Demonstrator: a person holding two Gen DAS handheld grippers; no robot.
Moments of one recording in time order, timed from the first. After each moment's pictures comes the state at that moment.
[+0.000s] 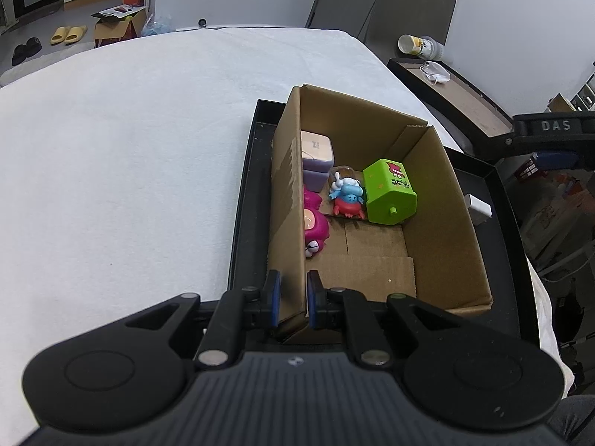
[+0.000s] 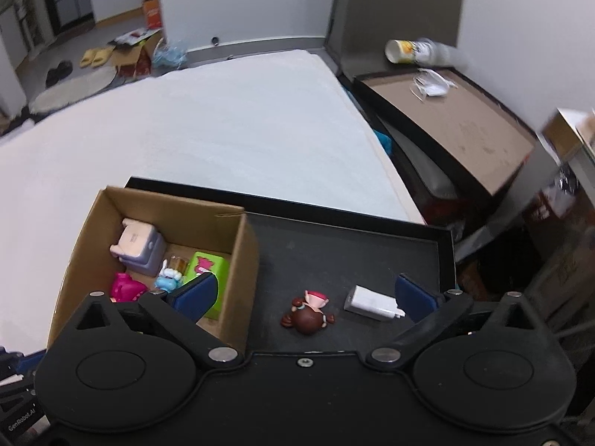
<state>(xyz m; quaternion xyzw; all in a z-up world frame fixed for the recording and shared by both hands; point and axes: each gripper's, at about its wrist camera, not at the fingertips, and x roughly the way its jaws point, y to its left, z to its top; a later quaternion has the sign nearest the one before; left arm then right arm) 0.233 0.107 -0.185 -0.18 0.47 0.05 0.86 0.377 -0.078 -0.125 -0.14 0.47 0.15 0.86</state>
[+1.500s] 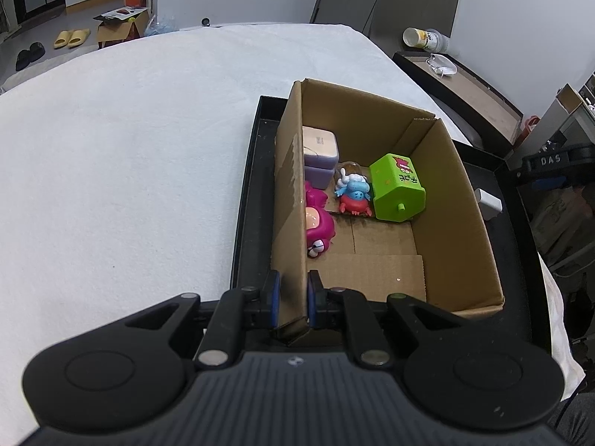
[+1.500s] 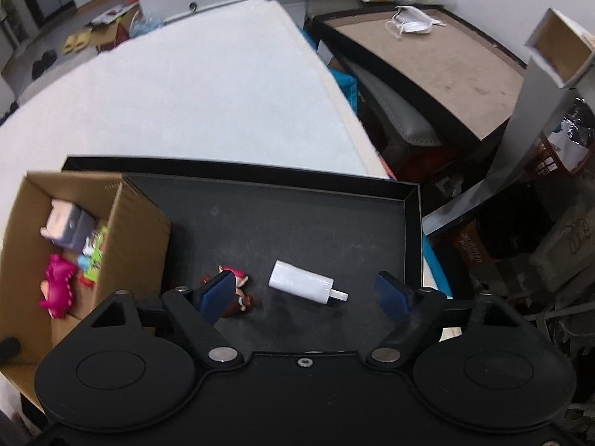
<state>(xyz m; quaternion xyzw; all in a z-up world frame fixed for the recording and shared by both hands) 0.239 0.103 -0.189 -0.16 0.48 0.06 0.86 0.435 -0.144 -0.173 -0.13 0.54 0.15 0.82</state>
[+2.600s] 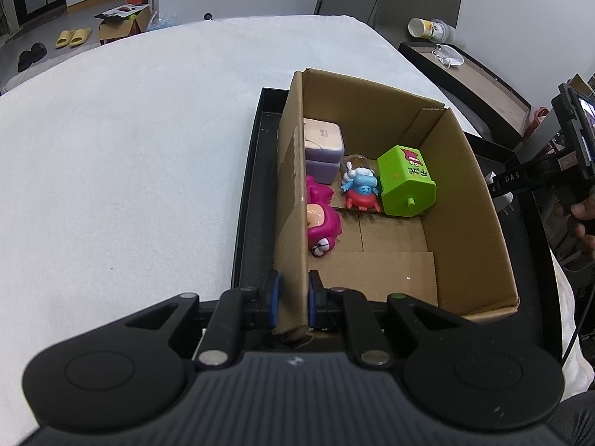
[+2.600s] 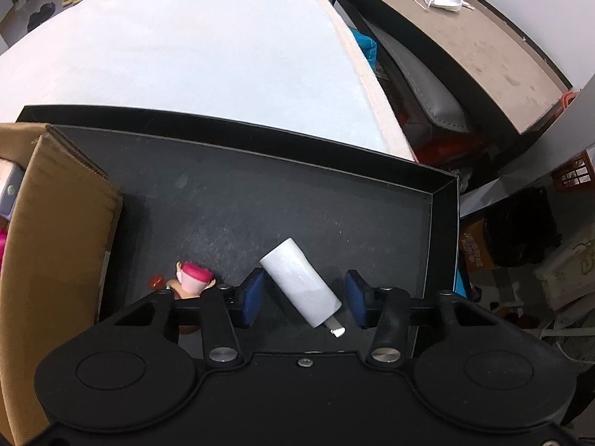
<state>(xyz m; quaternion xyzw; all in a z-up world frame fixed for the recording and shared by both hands) 0.248 0.098 -0.199 -0.15 0.49 0.07 0.86 0.458 -0.129 -0.234 -0.18 0.56 0.14 0.79</state>
